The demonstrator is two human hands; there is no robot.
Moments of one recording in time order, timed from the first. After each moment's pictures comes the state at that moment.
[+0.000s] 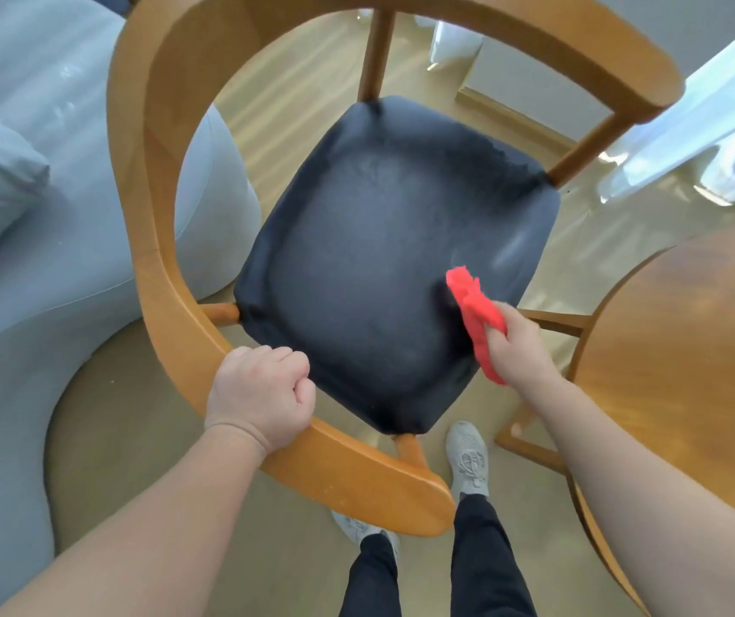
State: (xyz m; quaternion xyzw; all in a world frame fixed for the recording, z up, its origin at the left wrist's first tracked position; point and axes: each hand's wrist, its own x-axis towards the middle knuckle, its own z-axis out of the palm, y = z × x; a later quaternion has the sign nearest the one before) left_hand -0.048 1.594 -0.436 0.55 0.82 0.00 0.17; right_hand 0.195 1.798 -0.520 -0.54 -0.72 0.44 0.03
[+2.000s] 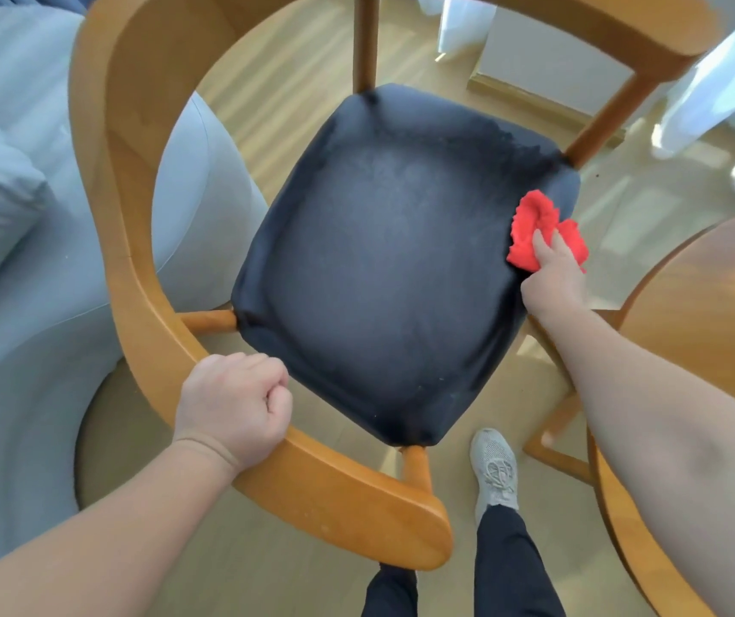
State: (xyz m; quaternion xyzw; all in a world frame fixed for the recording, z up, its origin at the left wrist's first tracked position) left_hand -0.044 1.597 -0.437 0.54 0.83 0.01 0.14; right_hand 0.199 1.901 -0.604 -0.63 -0.71 0.32 -0.03
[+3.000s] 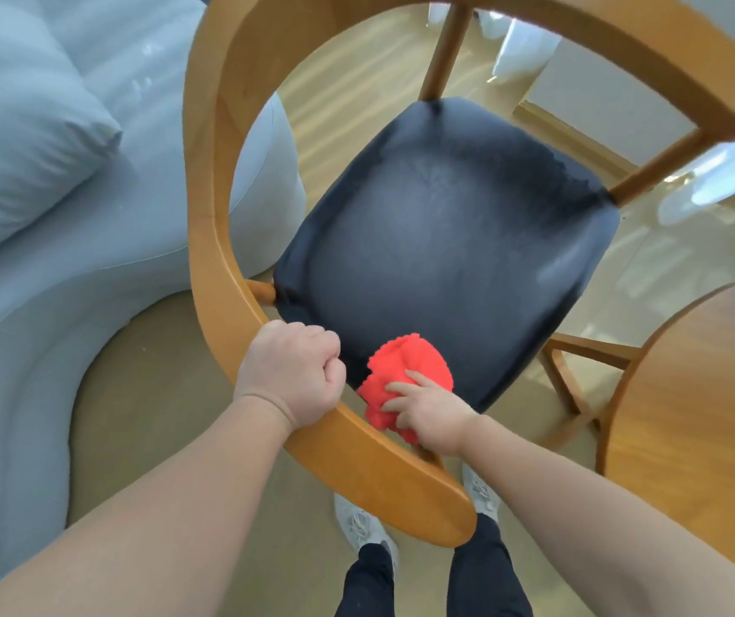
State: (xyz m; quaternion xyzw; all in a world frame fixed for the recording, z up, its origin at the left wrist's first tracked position) left_hand -0.047 1.591 -0.443 0.54 0.83 0.02 0.14; right_hand 0.141 1.702 -0.581 0.09 -0.92 0.23 -0.30
